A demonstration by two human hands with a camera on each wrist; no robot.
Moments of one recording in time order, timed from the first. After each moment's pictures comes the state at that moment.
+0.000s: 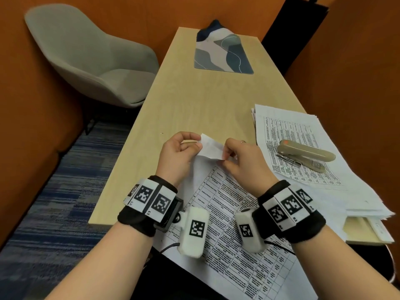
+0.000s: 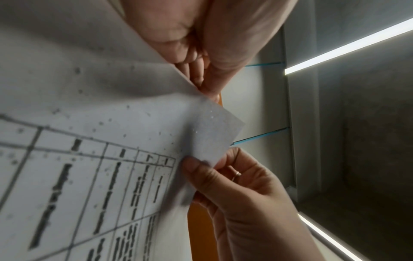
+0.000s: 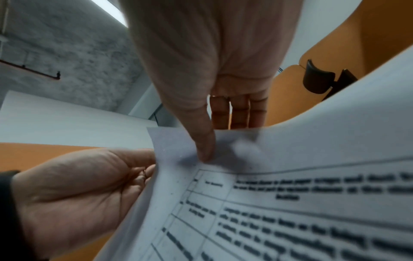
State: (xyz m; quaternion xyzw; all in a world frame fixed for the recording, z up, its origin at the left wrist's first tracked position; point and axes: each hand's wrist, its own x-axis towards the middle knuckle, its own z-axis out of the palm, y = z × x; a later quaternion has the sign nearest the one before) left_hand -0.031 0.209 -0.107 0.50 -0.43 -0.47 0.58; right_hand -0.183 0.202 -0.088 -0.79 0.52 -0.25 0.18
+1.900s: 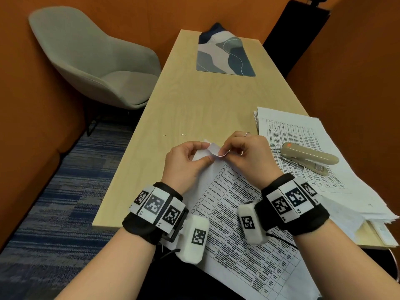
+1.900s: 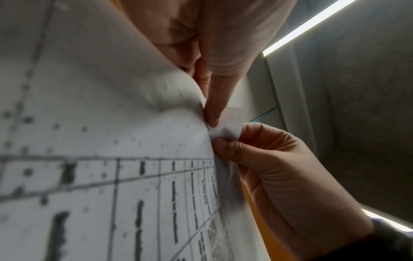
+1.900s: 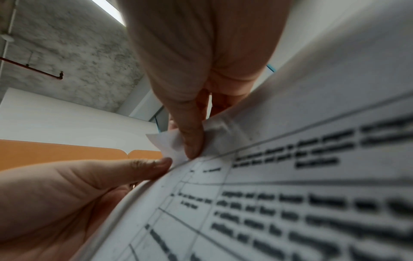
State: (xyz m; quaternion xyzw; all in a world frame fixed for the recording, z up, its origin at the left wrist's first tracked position) left_hand -0.029 0.211 -0.114 0.55 -0.52 -0.40 0.51; right_hand -0.182 0.184 -0.088 -0.80 0.45 -0.36 0.15
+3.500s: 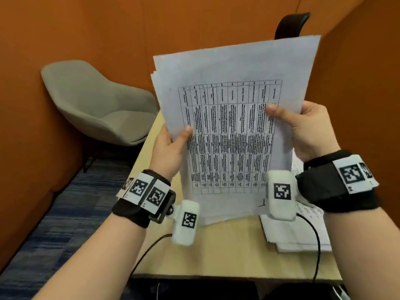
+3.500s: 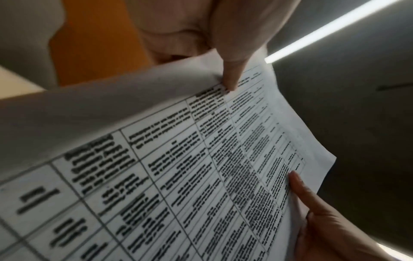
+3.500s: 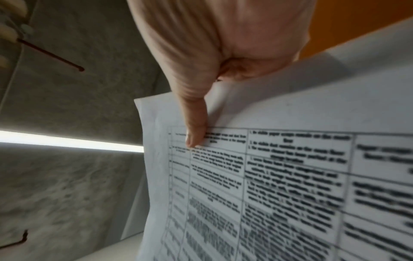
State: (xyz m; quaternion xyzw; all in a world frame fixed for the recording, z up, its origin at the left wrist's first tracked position) left_hand -0.015 0.164 -0.033 0.43 -0.50 -0.37 0.66; right_hand -0.231 0.167 0.045 -0.55 0.40 -0.61 0.40
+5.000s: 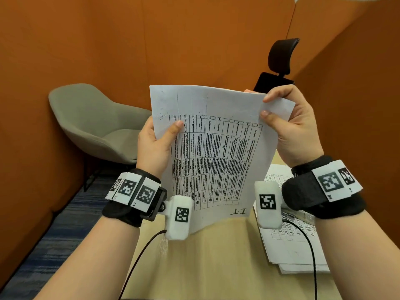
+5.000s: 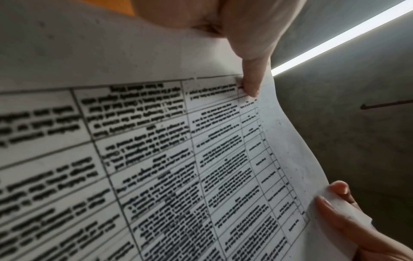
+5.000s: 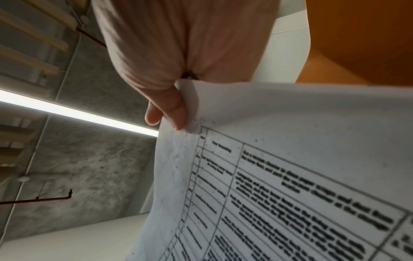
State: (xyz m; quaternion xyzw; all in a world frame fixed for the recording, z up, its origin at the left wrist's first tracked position) left_hand 0.004 0.153 0.009 0.35 -0.50 -0.33 0.72; right_hand -0.217 0.154 0.060 -0.69 0.19 -0.61 0.35
